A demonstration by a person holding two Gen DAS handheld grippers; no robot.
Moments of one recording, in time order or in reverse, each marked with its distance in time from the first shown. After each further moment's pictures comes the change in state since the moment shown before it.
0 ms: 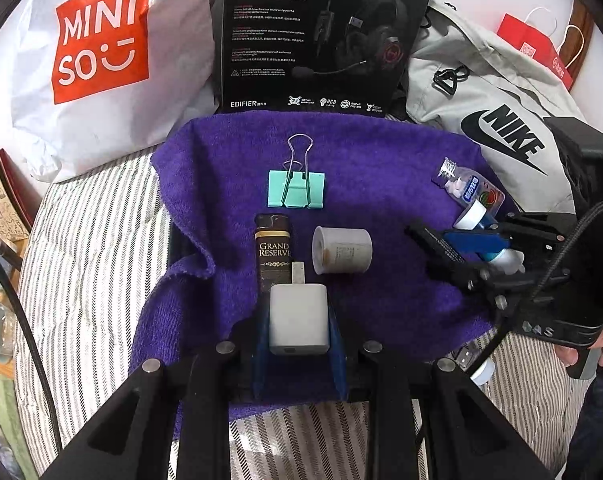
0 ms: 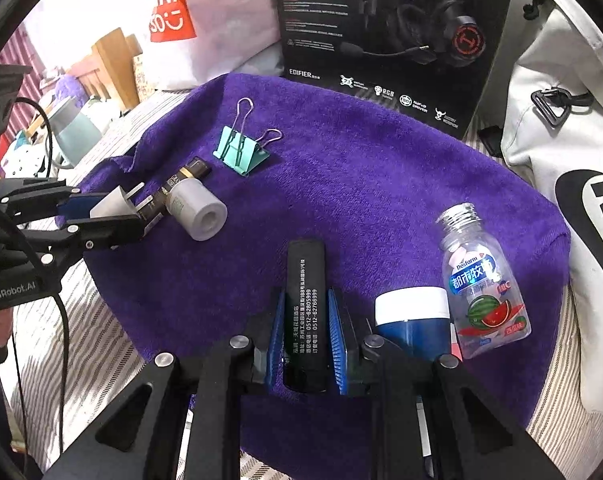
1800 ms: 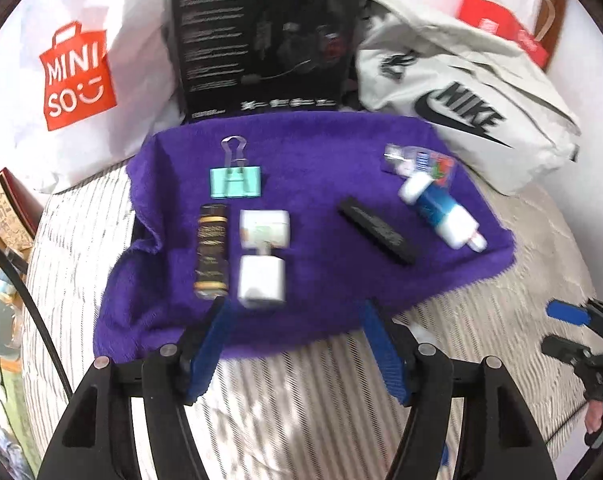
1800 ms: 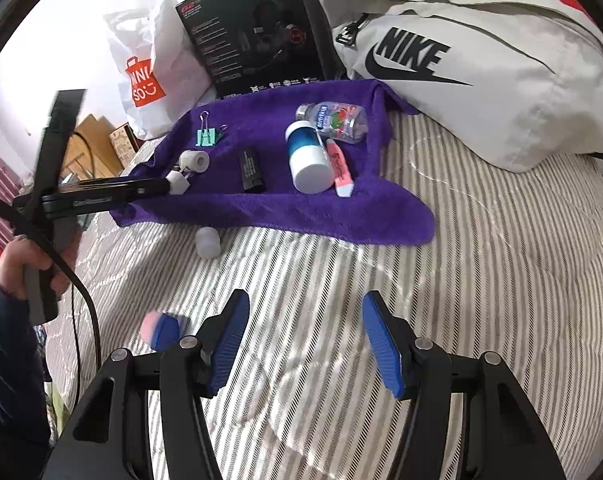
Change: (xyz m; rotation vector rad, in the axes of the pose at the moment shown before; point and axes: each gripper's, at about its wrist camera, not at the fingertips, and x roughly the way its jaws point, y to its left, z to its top) left arm -0.035 -0.058 -0.023 0.066 -0.006 0.012; right arm -0.134 -0.035 -0.163 0.374 -0.118 -0.003
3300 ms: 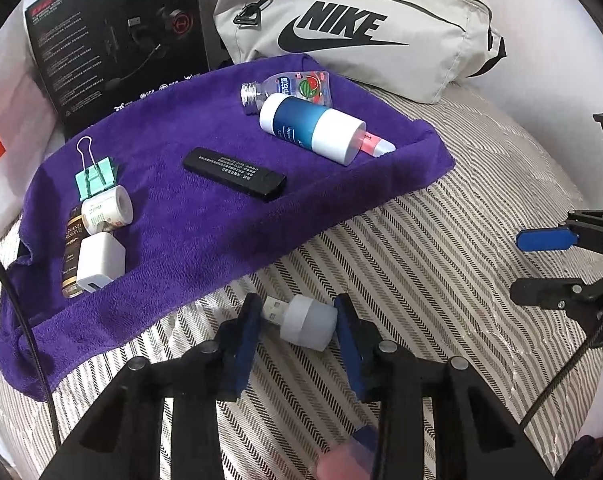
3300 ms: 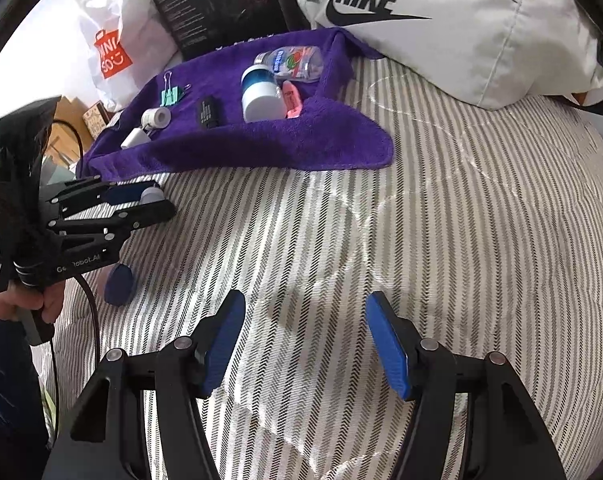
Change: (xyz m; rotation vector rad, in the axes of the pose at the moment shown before) left arm 0.036 -0.081 -0.041 0.276 0.027 -0.090; right arm 0.015 -0.020 -0.031 0.032 0.110 -0.064
